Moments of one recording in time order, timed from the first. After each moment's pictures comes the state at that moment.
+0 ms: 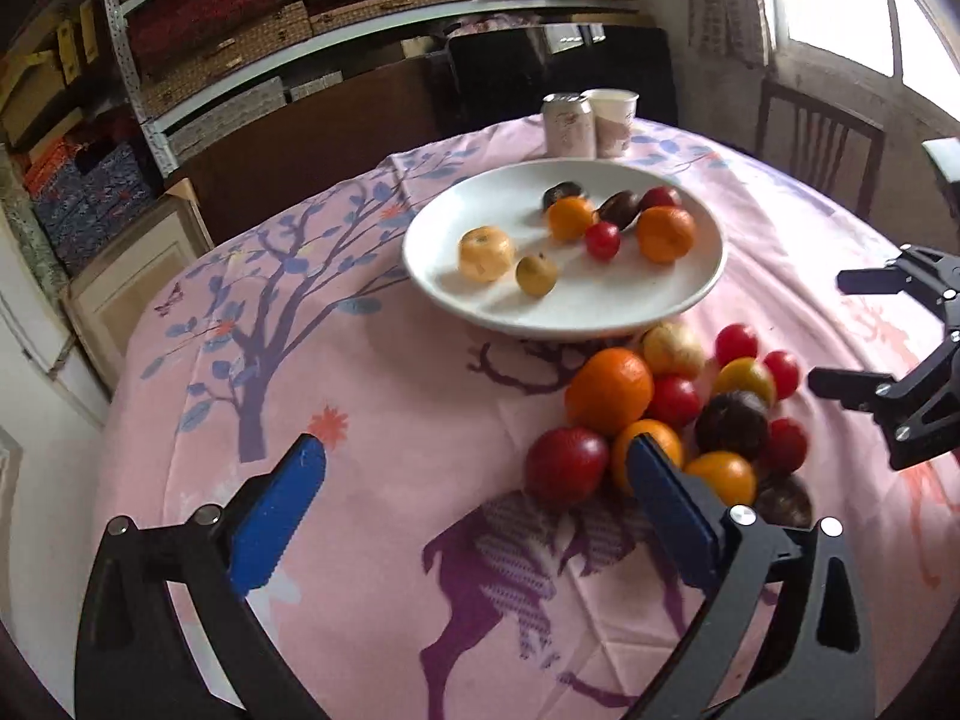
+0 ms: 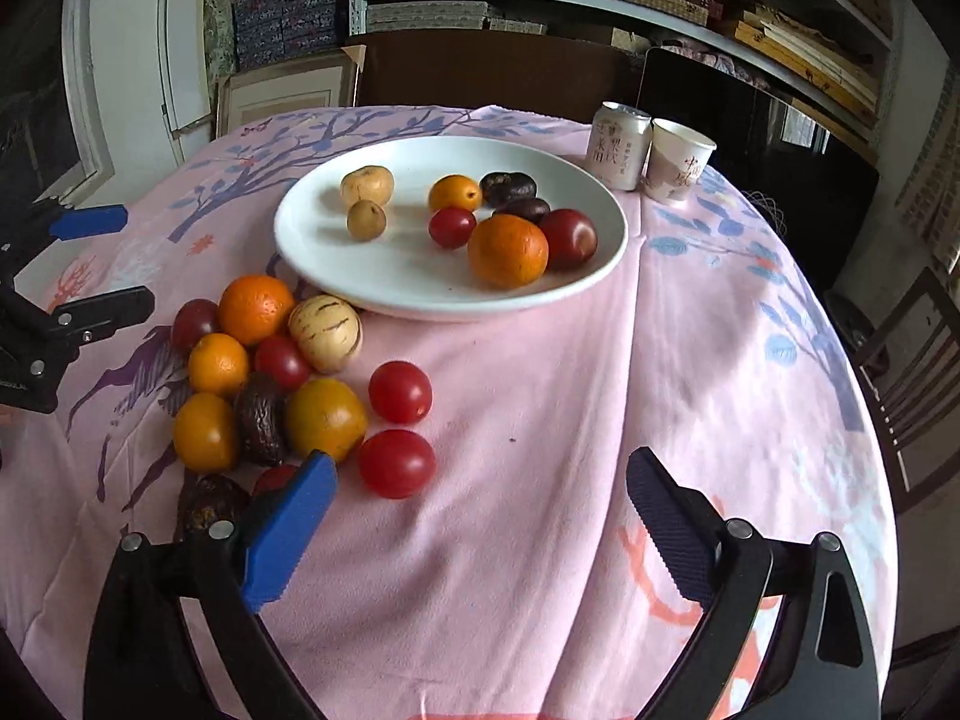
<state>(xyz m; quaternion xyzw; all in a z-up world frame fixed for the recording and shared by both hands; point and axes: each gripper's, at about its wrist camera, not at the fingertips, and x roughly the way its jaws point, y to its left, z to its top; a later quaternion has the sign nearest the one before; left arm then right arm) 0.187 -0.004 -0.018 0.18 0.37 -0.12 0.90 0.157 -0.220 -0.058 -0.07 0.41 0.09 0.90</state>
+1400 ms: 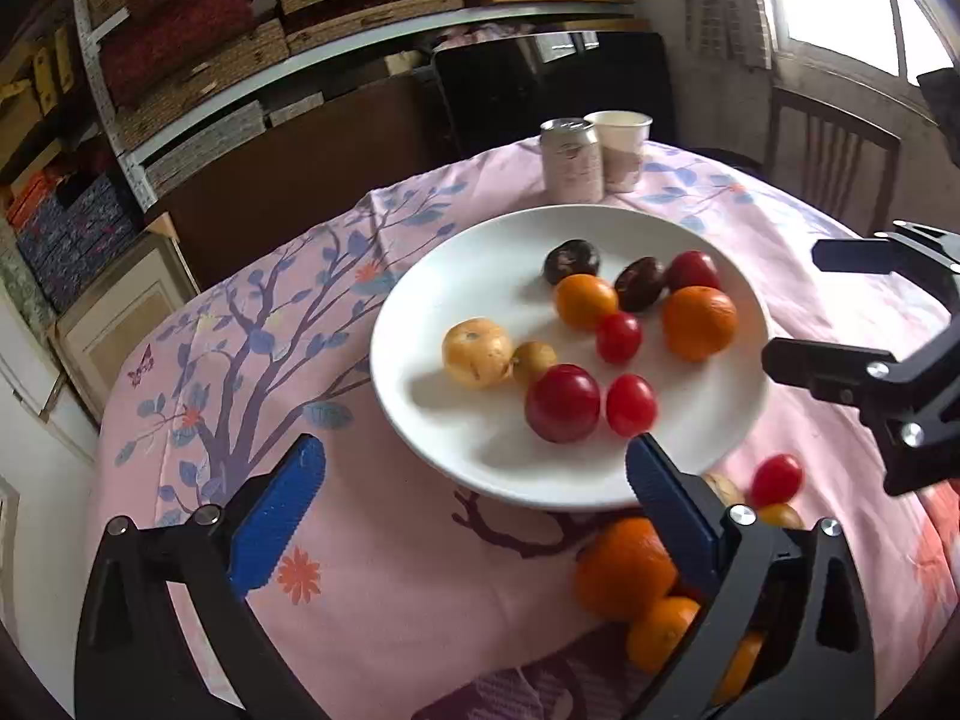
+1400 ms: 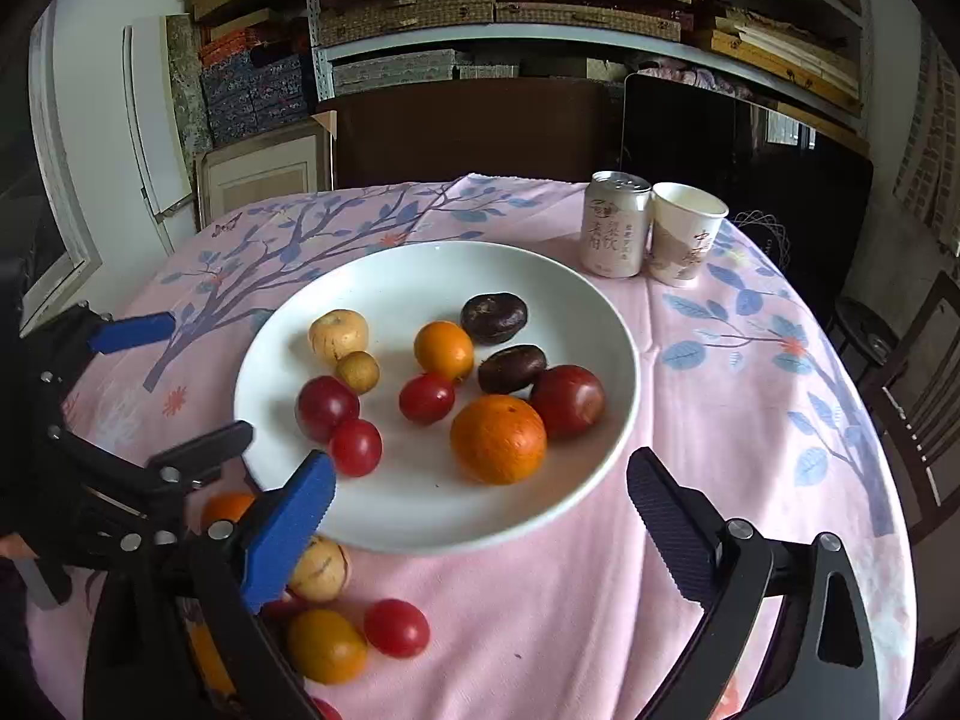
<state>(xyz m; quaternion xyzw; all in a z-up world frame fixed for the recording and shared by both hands) 0.252 -0.046 -0.009 0.19 0.34 -0.16 0.90 0.225 -0.223 -0.016 -0.02 0.36 0.09 0.93</state>
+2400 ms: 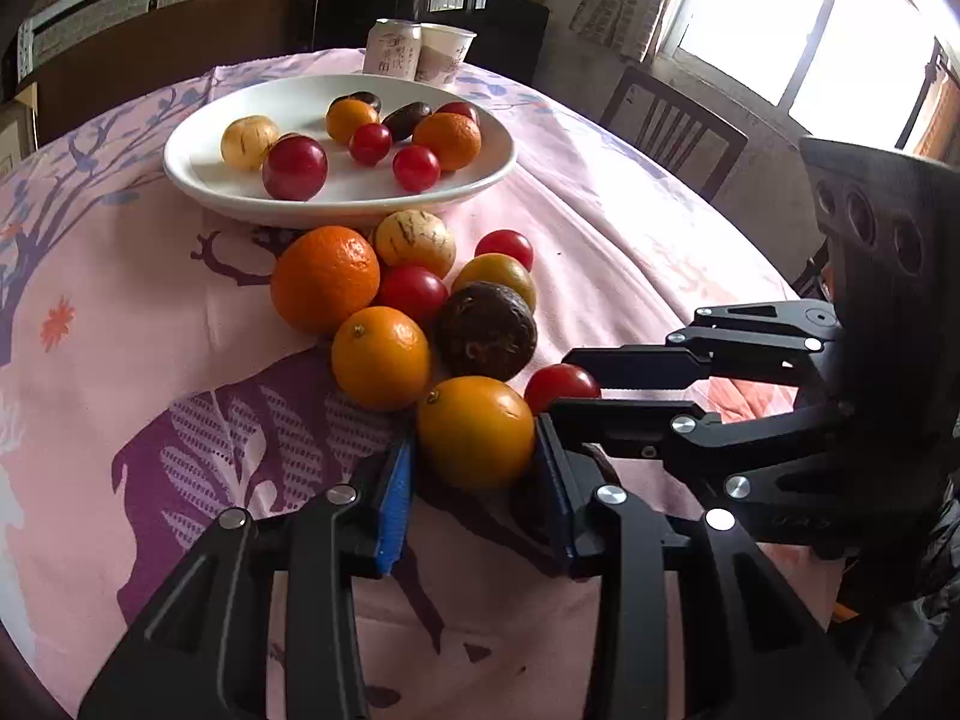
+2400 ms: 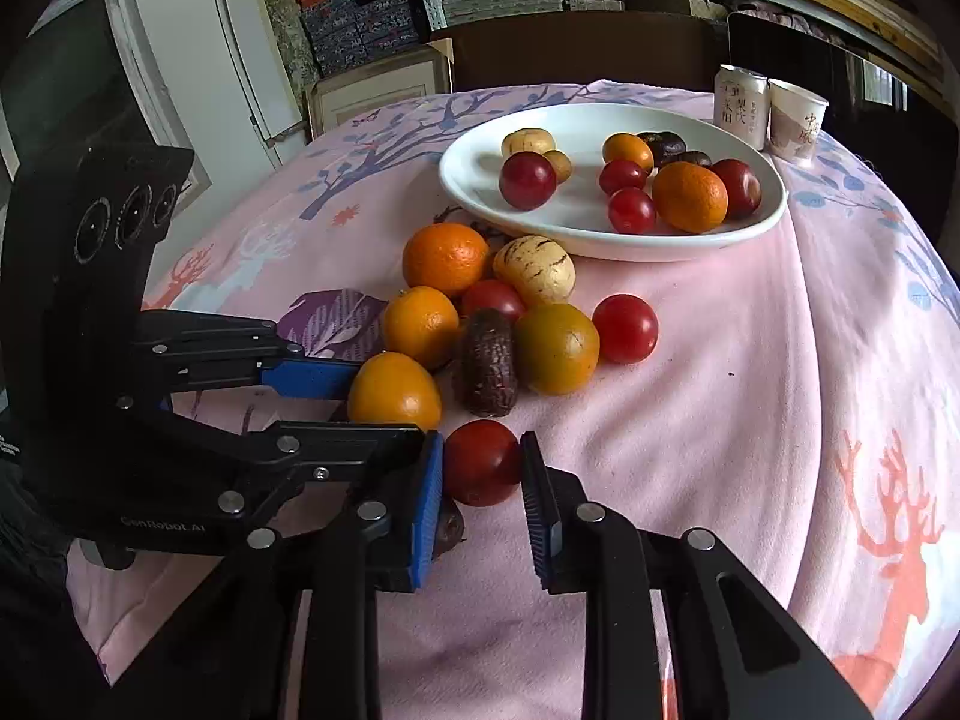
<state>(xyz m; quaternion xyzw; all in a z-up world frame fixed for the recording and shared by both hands) 0.151 -0.042 -0.064 0.06 0.45 -0.34 0.82 0.126 -0.170 -0.065 0.00 0.43 0.22 0.88</state>
